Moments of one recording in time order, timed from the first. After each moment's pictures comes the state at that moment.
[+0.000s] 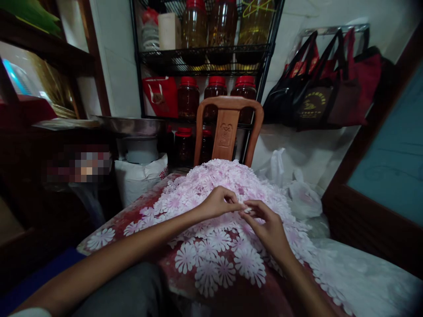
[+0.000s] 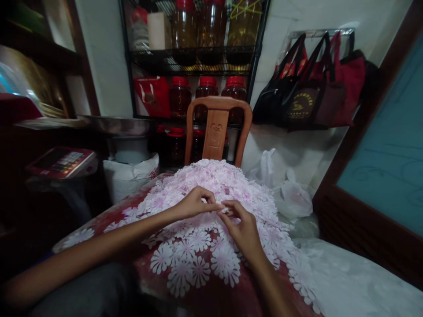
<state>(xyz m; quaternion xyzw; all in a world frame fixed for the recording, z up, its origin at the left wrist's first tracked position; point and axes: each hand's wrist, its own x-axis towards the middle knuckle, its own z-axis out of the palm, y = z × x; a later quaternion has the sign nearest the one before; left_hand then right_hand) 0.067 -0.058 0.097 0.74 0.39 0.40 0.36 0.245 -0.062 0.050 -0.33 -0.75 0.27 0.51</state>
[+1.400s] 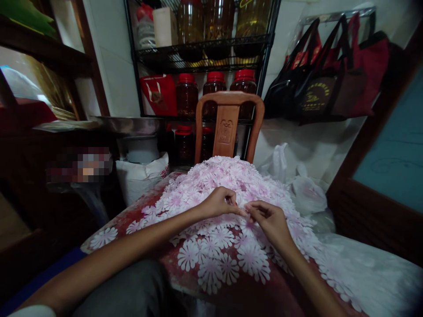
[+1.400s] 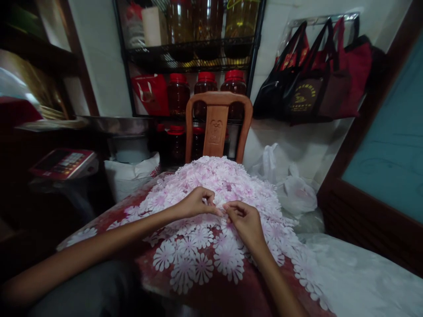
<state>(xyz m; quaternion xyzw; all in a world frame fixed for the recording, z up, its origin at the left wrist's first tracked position) 0.061 -0.049 0.080 0.77 0.41 0.37 0.32 0.245 -0.050 0.042 -0.37 -0.66 0.40 0.51</state>
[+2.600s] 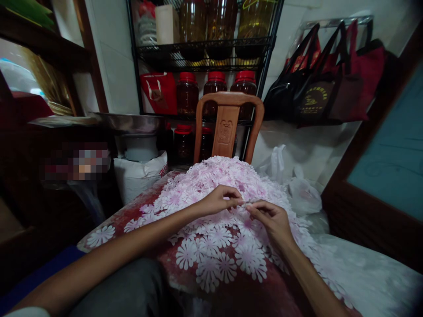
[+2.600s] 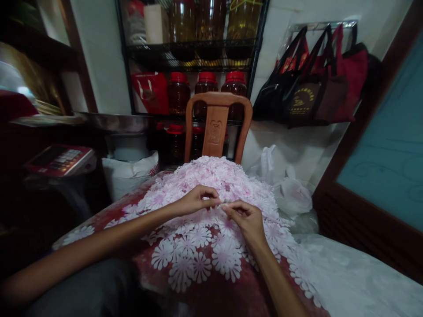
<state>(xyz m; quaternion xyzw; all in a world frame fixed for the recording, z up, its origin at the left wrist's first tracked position) 0.063 -0.056 0.091 0.74 0.34 0.38 0.43 0.247 -0.060 0.052 -0.34 -0.62 0.43 0.56</state>
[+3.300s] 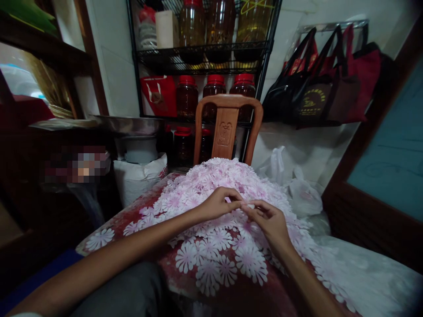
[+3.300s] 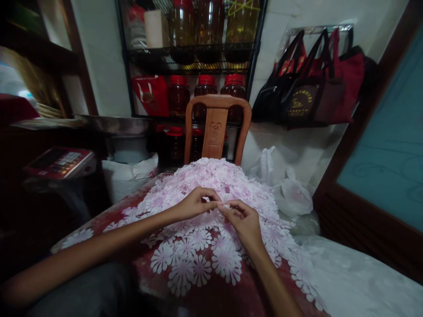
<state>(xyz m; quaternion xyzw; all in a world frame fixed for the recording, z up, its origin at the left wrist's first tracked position) 0.066 -0.061 0.094 0.77 0.36 0.39 0.35 0.242 -0.059 0.050 -0.35 -0.61 0.46 0.55</state>
